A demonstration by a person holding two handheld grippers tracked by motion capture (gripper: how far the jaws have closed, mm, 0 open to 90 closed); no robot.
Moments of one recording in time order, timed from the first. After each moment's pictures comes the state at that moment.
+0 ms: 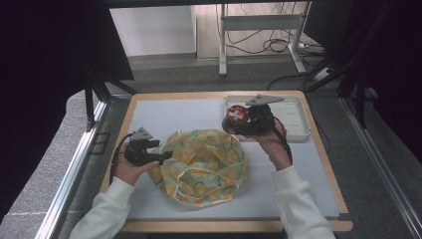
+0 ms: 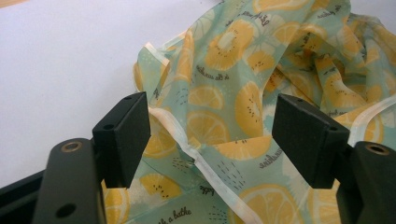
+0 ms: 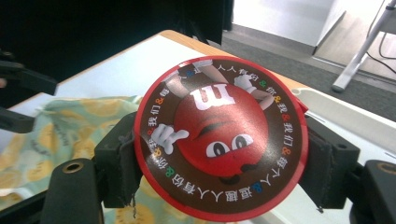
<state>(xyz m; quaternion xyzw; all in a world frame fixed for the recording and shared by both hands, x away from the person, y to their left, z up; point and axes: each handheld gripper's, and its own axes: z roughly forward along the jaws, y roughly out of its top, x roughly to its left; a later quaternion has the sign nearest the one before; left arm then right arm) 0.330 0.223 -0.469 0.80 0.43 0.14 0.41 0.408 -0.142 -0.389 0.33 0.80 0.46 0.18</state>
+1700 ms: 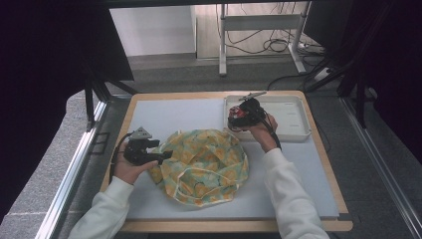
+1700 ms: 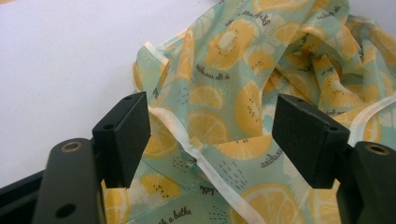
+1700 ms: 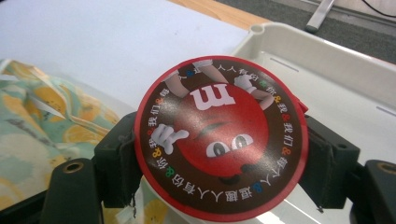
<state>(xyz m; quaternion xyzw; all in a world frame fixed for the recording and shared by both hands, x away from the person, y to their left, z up) 0.332 0.225 -0.470 0.80 0.43 0.13 0.41 0.490 -0.133 -0.454 0.41 0.82 0.35 0.18</state>
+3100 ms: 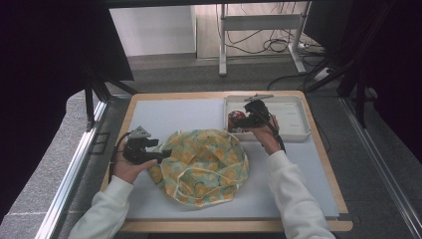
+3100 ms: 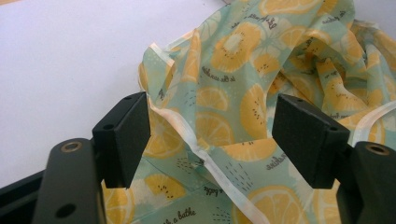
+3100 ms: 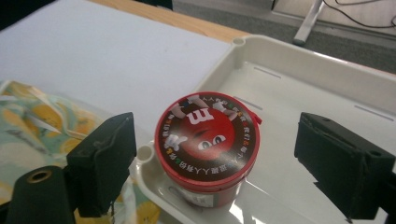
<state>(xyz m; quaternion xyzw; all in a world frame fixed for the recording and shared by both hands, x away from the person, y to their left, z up) 0.334 0.228 -0.469 0.79 0.43 0.13 0.41 0.481 -0.147 -0.453 0.42 0.79 0.39 0.20</state>
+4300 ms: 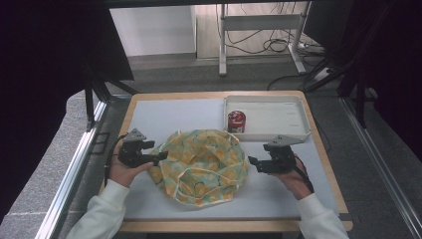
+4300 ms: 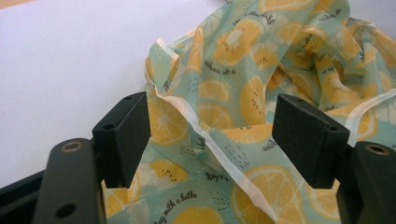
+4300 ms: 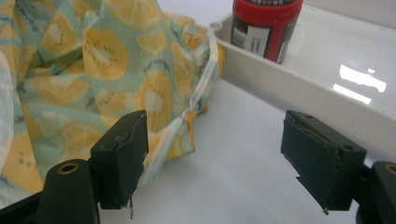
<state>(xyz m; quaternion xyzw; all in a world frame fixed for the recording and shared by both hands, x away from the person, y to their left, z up) 0.321 0.235 -0.465 0.79 0.44 0.14 0.41 0.347 -0.214 -0.476 0.36 0.82 0.42 0.17</state>
